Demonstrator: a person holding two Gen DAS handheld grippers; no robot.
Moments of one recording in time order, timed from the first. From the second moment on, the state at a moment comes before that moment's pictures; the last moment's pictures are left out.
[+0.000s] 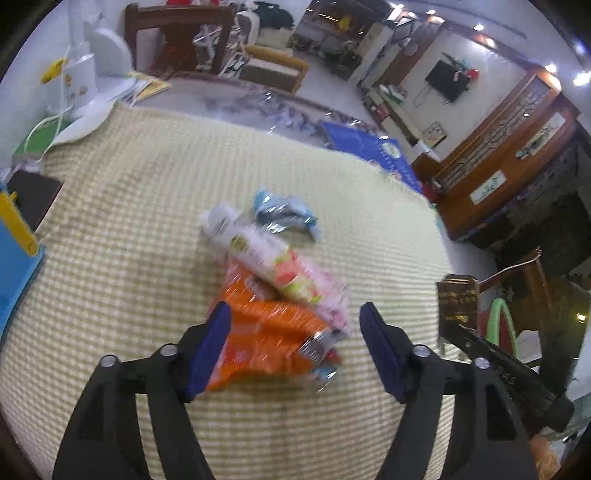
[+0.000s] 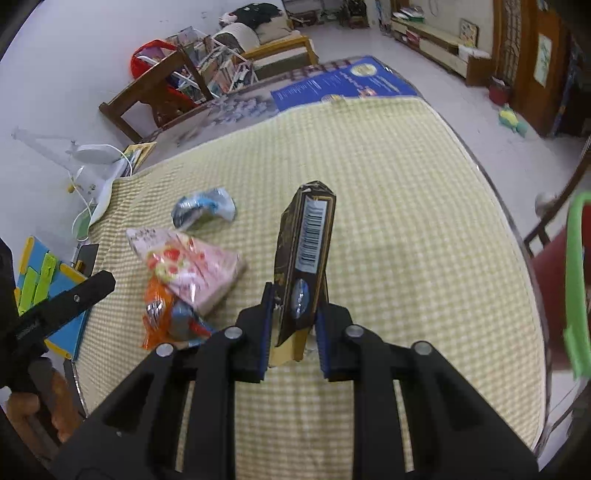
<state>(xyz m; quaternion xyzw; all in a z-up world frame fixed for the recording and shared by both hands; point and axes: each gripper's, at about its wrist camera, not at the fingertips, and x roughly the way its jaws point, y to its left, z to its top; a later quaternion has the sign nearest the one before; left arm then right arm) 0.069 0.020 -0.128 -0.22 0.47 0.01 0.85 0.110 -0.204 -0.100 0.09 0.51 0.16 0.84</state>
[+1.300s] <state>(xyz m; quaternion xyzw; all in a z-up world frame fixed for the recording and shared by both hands) 0.053 -0.122 -0.053 -0.10 0.42 -0.06 0.90 0.051 -0.294 -0.011 0.09 0.39 0.14 0.90</state>
